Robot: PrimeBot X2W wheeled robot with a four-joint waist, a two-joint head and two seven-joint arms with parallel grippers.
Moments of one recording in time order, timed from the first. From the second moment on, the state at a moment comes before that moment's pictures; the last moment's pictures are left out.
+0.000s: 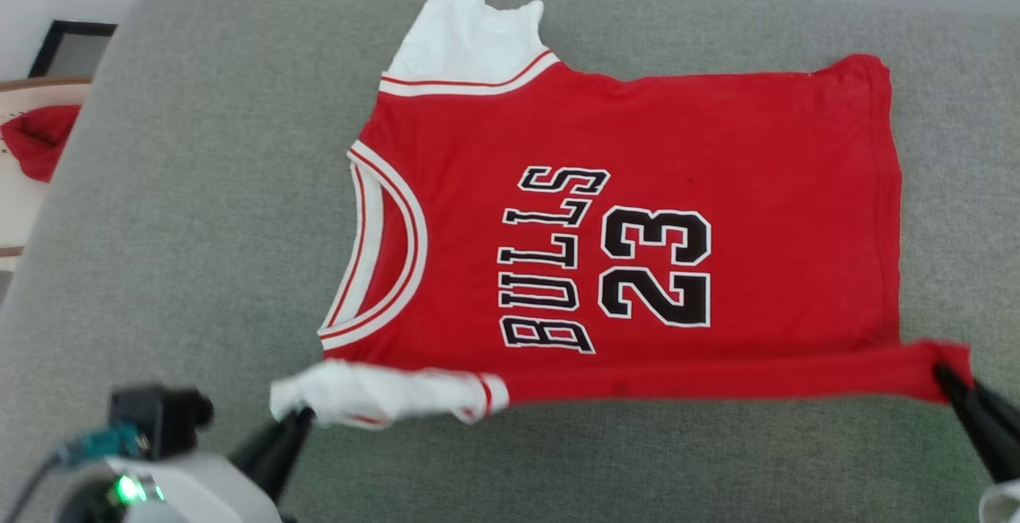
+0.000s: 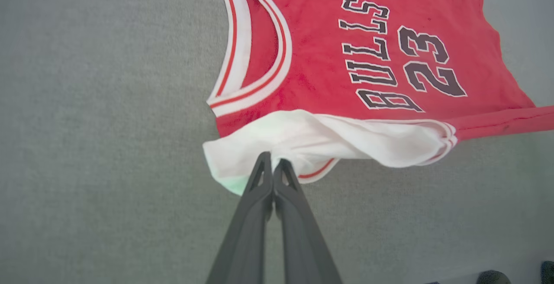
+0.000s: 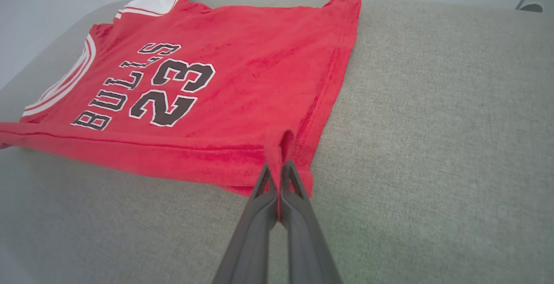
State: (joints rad) left arm -0.35 1.09 -1.01 -0.44 -1.39 0.53 -0.21; right arm 0.21 -0.50 -0.05 -0.35 0.61 0.13 0.29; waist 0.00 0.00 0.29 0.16
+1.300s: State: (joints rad) left arm -0.90 0.84 -1.03 0.15 -1.25 0.14 0.17; right arm -0.36 -0.51 0.12 -0.03 0.60 0.13 0.45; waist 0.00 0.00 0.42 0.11
